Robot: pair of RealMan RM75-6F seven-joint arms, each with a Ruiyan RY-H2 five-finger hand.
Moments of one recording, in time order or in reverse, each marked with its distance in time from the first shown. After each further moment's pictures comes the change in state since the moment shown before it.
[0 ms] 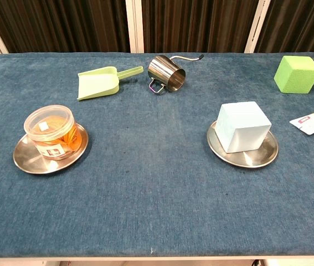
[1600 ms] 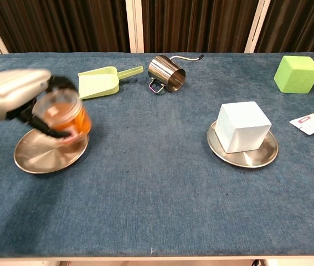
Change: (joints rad) left arm -0.489 -0.476 -0.314 -0.116 -0.538 -0.341 0.611; right arm 0.012 0.026 0.013 -0.020 0.045 -0.029 0.046
